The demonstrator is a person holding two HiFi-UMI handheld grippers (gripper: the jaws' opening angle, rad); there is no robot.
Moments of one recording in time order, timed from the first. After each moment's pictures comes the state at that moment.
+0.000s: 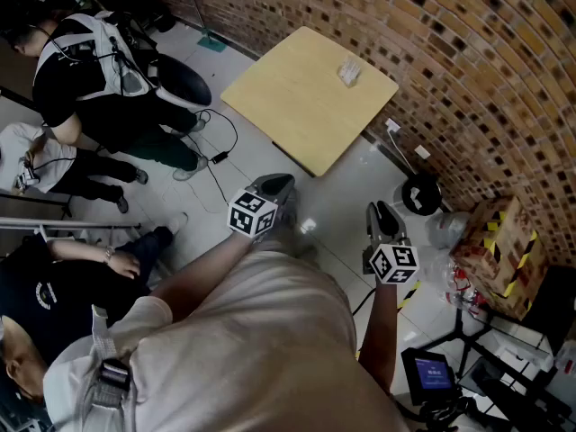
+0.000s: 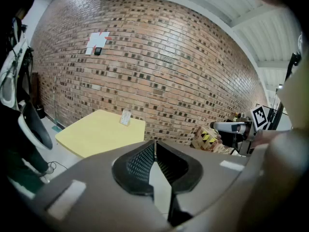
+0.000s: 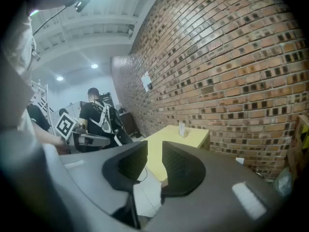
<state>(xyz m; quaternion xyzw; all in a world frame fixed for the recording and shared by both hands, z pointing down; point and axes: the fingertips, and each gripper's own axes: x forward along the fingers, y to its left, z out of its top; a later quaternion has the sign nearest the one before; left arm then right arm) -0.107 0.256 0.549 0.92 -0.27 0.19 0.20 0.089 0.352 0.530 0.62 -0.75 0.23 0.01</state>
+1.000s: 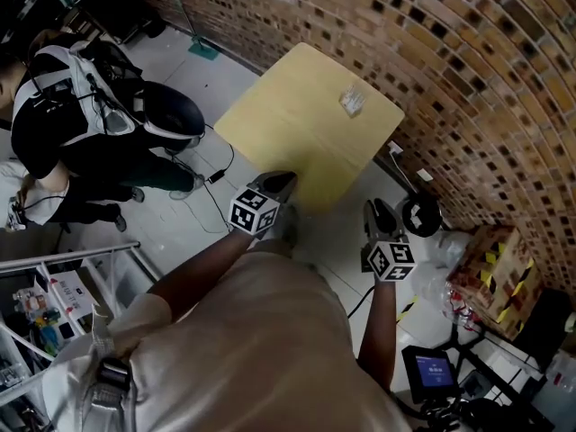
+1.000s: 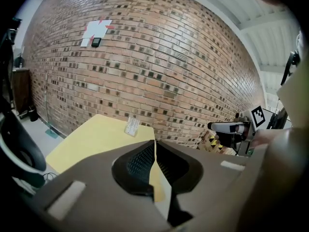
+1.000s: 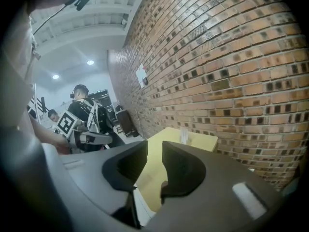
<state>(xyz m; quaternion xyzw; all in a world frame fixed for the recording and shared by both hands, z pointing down) -0.084 0.077 0.551 0.92 -0.25 0.20 0.21 0.095 0.171 0.535 0.62 -0.75 0.25 0.03</state>
